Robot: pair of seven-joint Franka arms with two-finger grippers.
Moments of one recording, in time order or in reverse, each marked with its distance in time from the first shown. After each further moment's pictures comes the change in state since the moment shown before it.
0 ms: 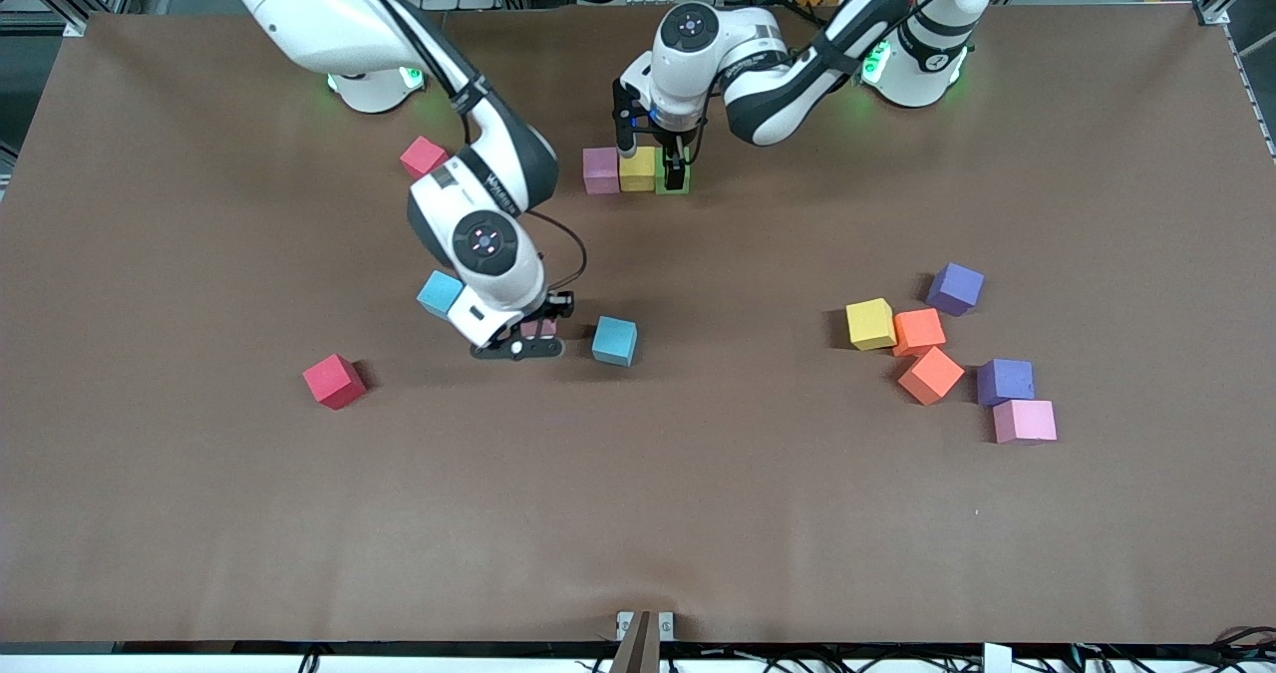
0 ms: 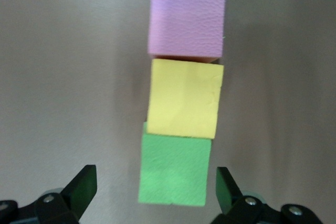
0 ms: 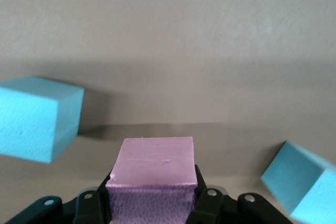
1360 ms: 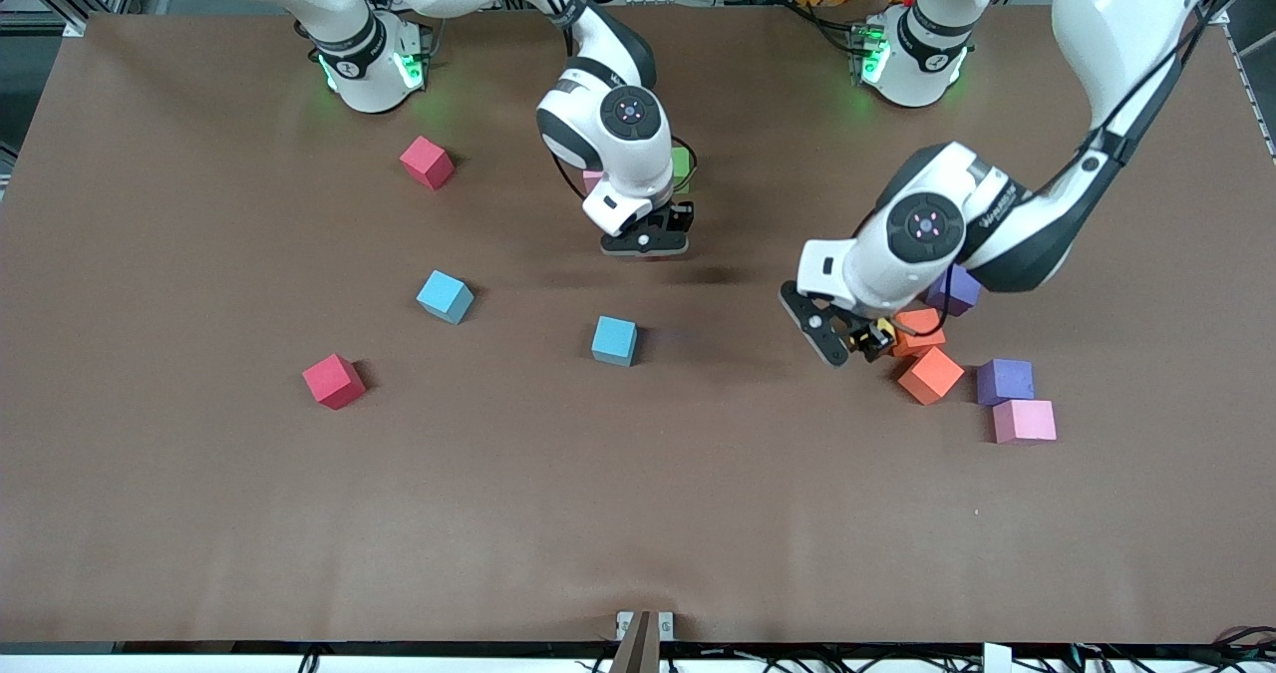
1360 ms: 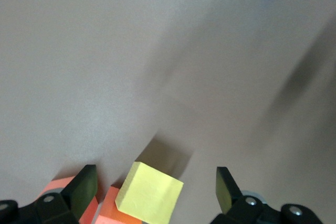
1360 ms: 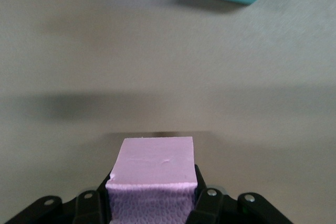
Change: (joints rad) left arm 0.477 0.153 0.044 0.443 0.147 -0.435 0.135; right arm 0.296 0.034 0.041 -0.047 0.018 0.213 0.345
